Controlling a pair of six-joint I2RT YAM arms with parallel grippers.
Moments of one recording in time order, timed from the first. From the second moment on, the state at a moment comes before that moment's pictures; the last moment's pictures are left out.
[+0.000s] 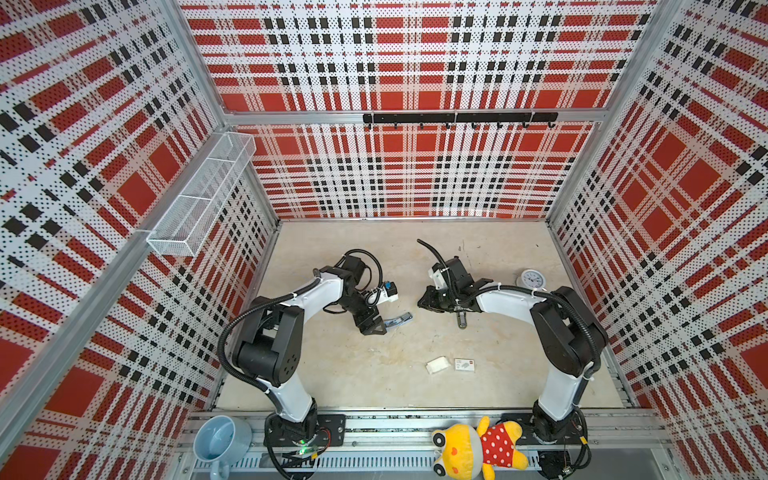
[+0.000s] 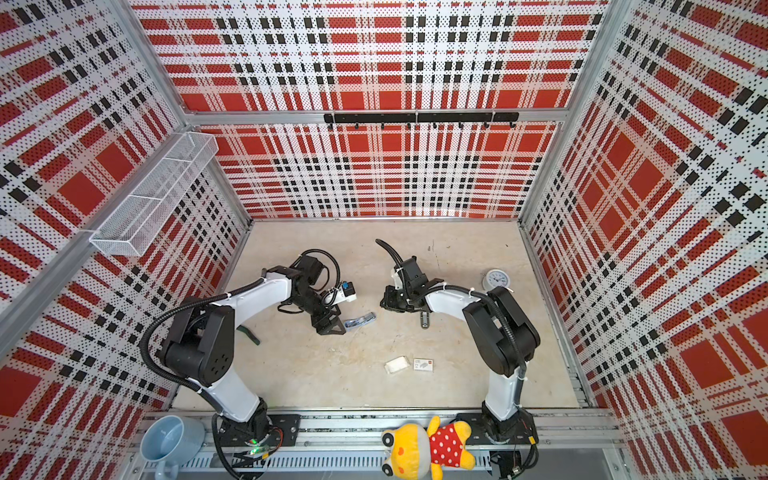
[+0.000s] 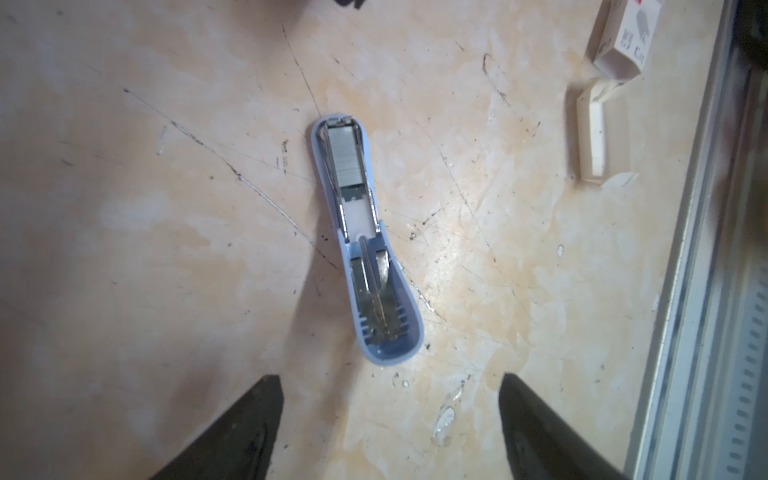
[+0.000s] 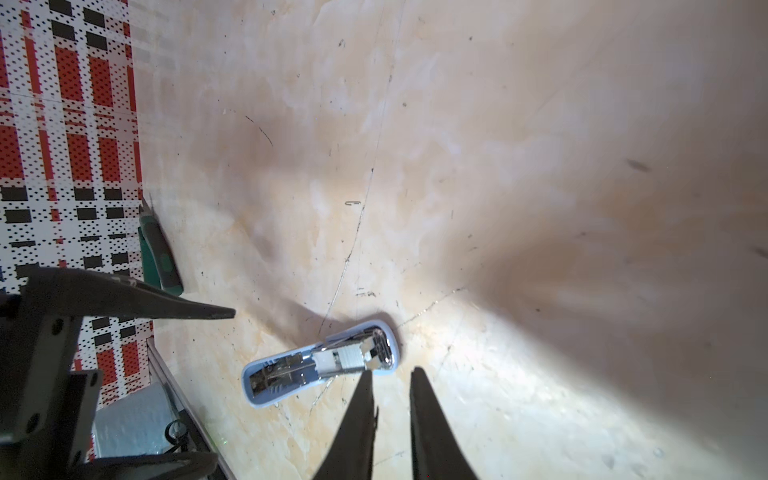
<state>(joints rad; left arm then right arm) -0.34 1.71 1.08 -0.80 0.53 0.83 0.58 1.86 1.10 -0.16 -0.40 0.67</state>
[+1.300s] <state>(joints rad) -0.41 1.76 1.04 -0.68 0.46 0.79 0.59 1.97 1.13 -0.11 -0.51 0.71</state>
